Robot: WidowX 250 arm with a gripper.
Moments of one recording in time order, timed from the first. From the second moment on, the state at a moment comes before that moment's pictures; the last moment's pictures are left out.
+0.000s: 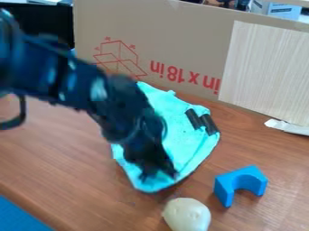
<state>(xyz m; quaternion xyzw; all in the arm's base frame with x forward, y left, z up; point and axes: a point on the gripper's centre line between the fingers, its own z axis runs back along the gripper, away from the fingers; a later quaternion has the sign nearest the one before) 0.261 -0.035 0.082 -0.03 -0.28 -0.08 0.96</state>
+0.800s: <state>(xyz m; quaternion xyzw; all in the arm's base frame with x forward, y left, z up) 0.334 0.033 0.111 -0.10 -0.25 0.08 0.96</state>
